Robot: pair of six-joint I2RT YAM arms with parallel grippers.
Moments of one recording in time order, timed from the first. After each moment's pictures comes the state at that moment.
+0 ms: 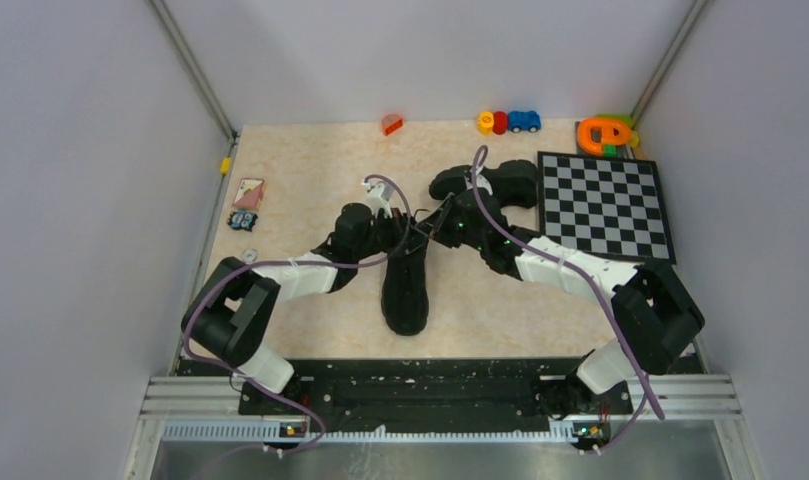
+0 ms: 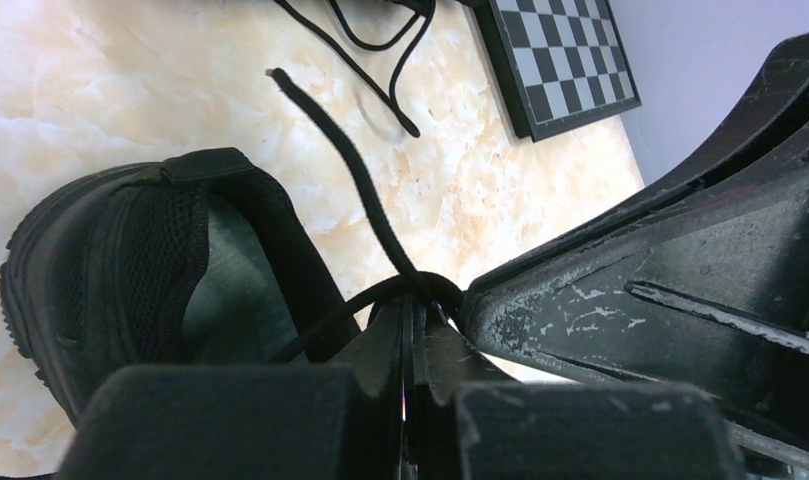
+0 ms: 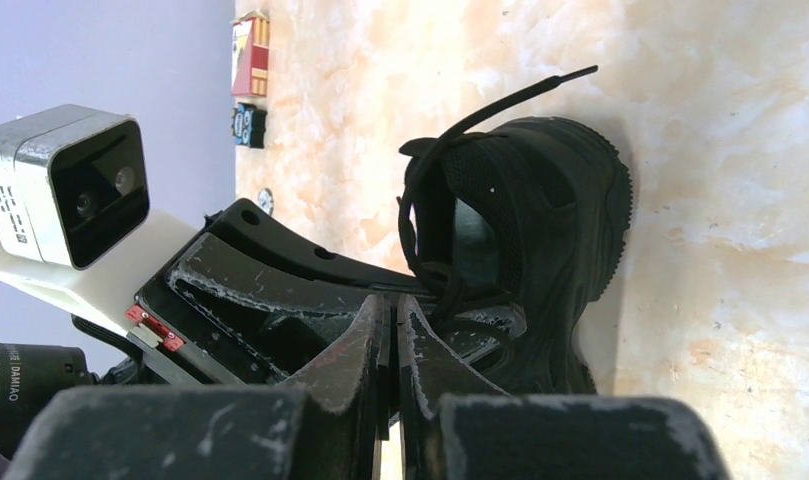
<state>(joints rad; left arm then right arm) -0.55 1.57 0.71 0.54 0.35 -0.67 0.74 1.51 0.96 0.11 0.02 1.00</state>
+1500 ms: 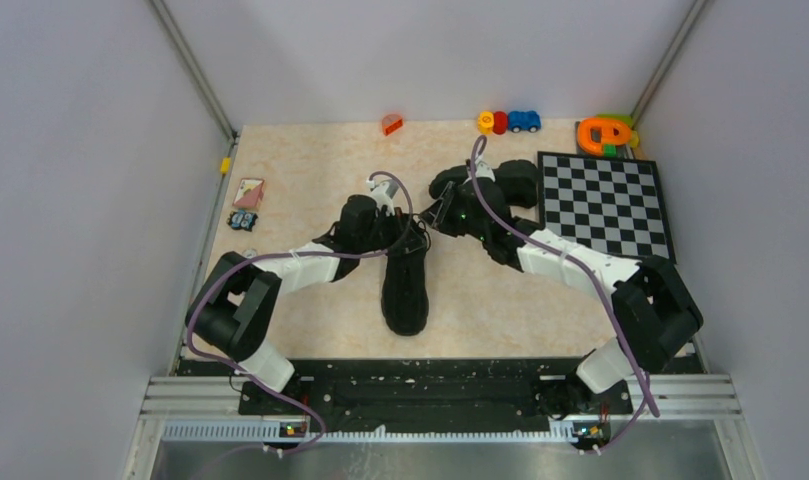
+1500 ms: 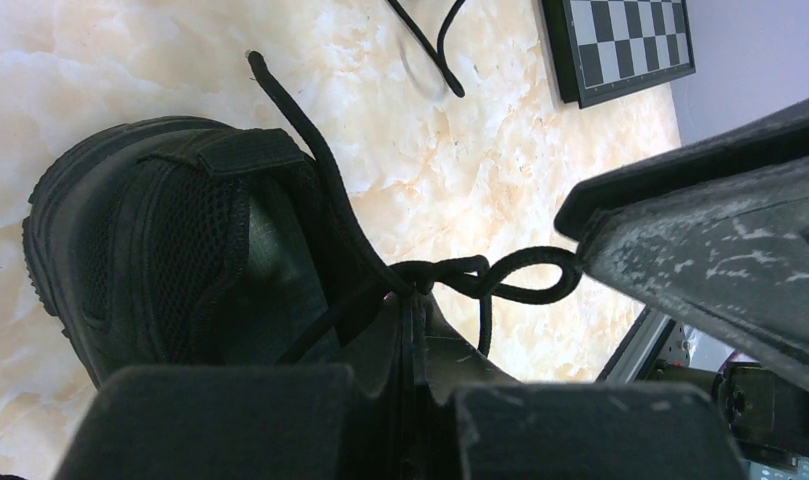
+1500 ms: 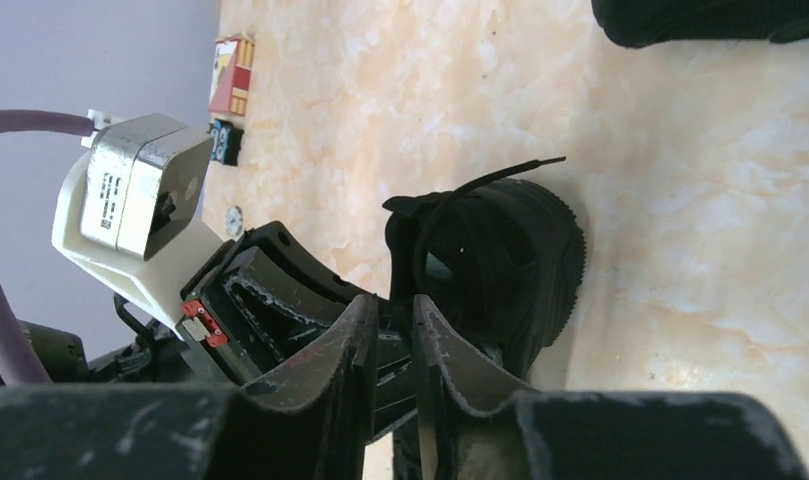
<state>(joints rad) -0.53 1.60 0.80 0.32 0.38 -0.64 0.69 1.53 1.00 0.09 0.04 0.88</state>
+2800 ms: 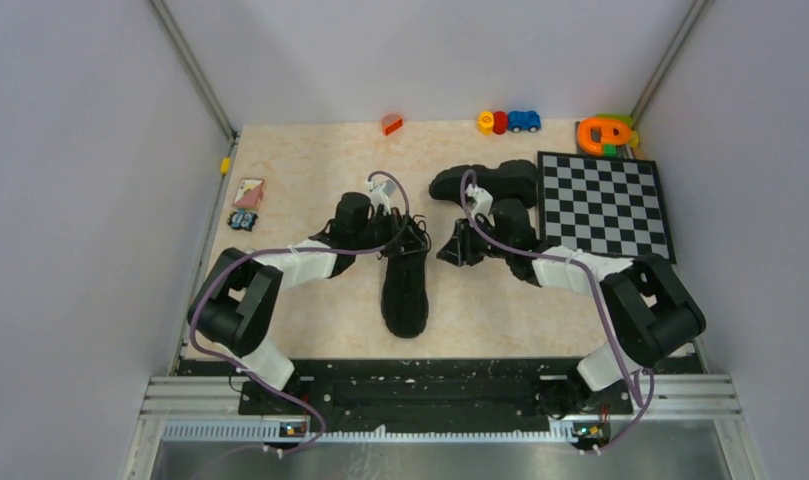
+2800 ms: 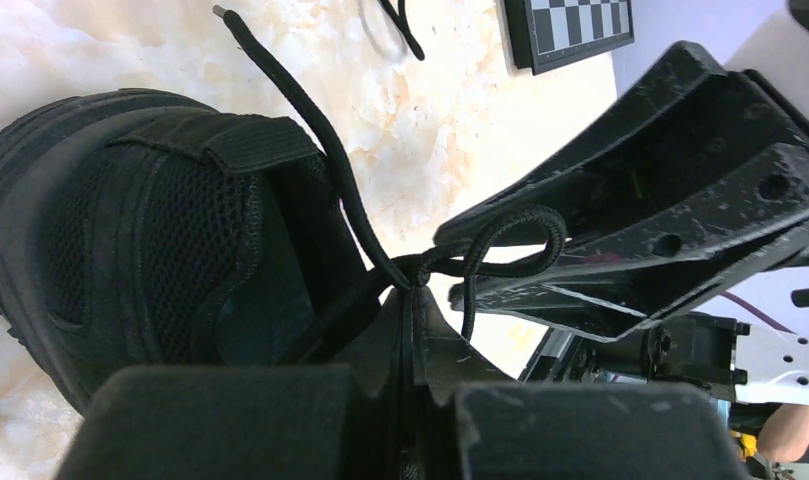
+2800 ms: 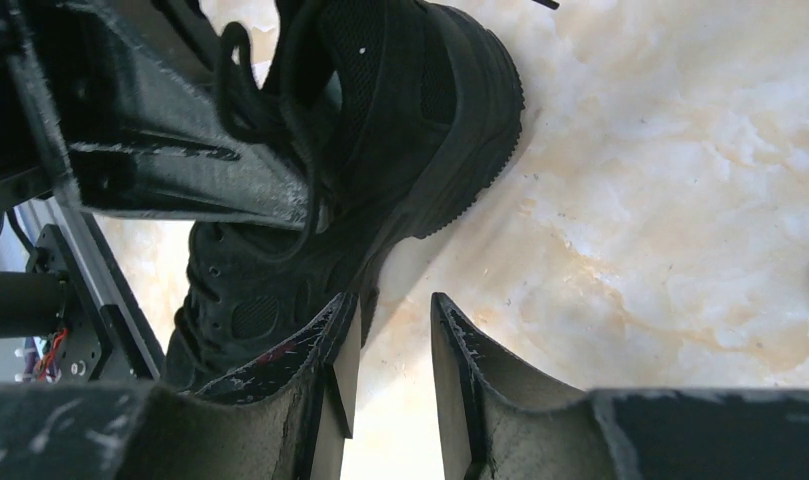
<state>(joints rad) -0.49 1.63 0.81 0.32 0.55 -0.70 0.52 1.52 0.71 0.29 -0.46 0.34</state>
